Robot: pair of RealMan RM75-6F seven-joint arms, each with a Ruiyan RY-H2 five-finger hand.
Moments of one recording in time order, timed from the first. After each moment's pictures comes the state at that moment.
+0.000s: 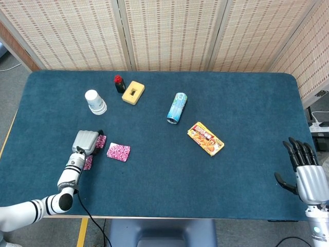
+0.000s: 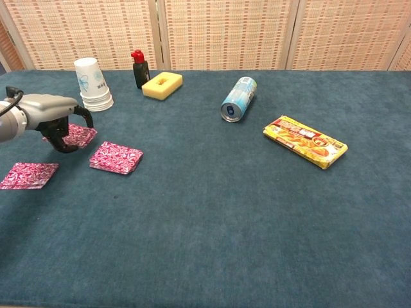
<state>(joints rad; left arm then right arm) -0.83 -1.49 -0.13 -1.33 0.67 0.89 0.59 0.06 -1.14 0.08 -1.58 -1.56 1.57 0.01</state>
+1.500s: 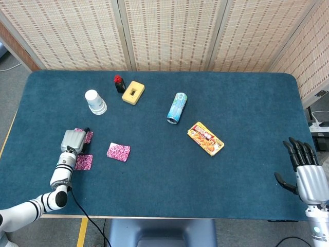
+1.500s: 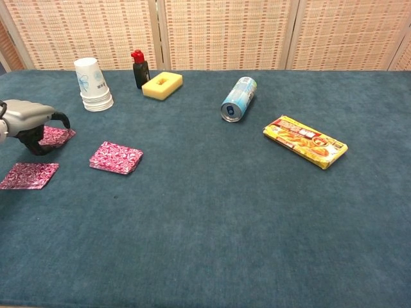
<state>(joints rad) -0.78 -1.57 -0.11 -1.09 0.72 0.85 0.60 0.06 -1.14 0.08 -1.59 -1.56 1.57 0.01</state>
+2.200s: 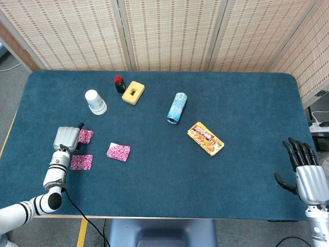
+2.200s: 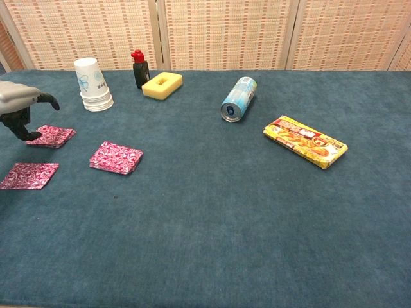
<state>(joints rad) -0.76 -1.45 -0.14 -1.27 0.72 0.95 0.65 0.06 -1.14 0.08 -1.59 -1.57 1.57 0.02</state>
